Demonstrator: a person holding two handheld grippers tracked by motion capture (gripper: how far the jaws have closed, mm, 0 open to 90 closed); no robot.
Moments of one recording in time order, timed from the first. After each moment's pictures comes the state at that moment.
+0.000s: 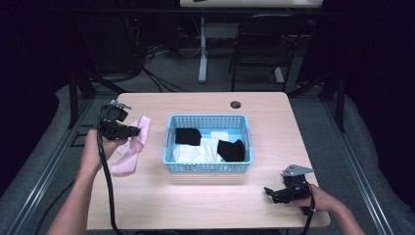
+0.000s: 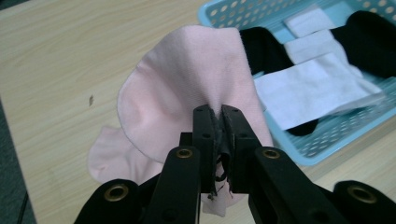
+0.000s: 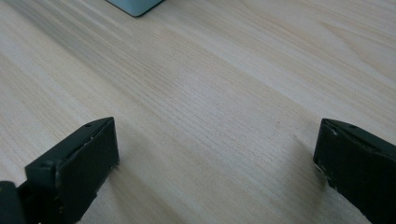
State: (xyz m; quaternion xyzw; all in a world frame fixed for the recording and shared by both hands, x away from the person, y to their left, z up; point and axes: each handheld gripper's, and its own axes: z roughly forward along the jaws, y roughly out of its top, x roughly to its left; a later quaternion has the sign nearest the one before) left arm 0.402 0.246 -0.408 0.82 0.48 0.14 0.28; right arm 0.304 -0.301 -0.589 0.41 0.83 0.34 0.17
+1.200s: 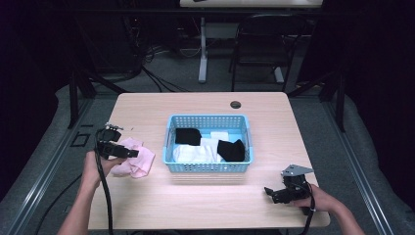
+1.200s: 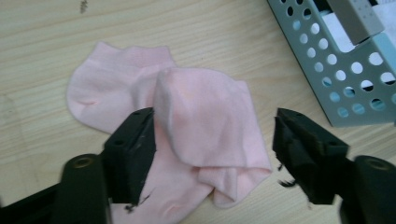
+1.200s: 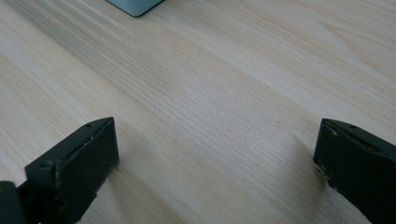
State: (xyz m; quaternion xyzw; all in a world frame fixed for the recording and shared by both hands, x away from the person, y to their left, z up) left arm 0.395 0.286 -0.491 0.79 0.54 0.10 0.27; right arm 0.304 -0.300 -0.589 0.41 0.83 0.34 0.17
